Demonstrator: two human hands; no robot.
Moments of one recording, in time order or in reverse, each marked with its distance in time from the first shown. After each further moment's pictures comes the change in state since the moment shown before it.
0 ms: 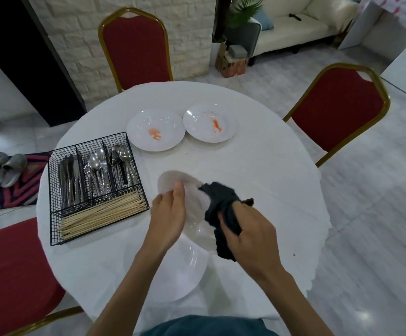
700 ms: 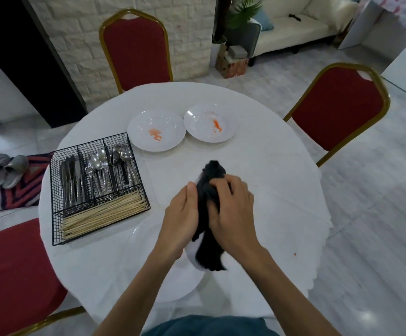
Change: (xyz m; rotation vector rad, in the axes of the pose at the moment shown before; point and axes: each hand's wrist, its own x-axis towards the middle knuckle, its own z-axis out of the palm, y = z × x) left_hand -0.022 0.025 0.013 -0.152 -0.027 0.136; right_hand 0.033 -0.024 0.025 0.034 -0.043 0.118
